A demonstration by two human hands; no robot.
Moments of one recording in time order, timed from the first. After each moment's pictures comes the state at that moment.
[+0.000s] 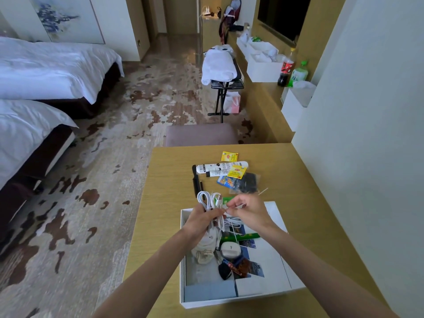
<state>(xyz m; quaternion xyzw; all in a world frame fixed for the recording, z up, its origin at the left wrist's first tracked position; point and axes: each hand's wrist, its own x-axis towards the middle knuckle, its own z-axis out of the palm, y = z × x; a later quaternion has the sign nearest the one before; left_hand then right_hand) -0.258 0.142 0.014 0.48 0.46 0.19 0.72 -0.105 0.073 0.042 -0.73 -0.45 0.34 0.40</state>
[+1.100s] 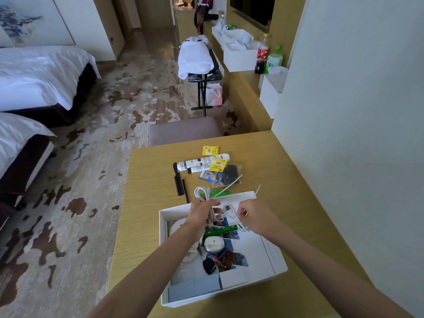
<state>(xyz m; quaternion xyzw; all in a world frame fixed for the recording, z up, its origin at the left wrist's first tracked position) -0.195 0.127 0.004 0.43 0.48 0.20 0.74 -0.046 0.021 0.018 -0.79 -0.56 0.19 0.15</state>
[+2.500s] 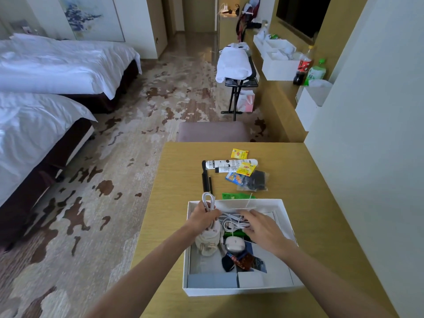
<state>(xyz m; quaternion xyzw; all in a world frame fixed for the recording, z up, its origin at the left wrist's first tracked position) -0.274 0.134 0.015 0.61 0.51 0.14 0.59 -0.079 0.036 -0.032 -0.71 -0.68 0.12 0.11</state>
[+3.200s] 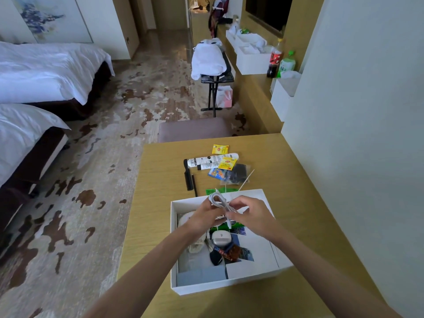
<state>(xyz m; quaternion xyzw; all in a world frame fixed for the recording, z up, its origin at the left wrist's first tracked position) -0.235 0.104 0.028 0.58 0.35 0.13 0.73 -0.084 0.017 0.022 -0.69 -0.50 0.32 0.41</state>
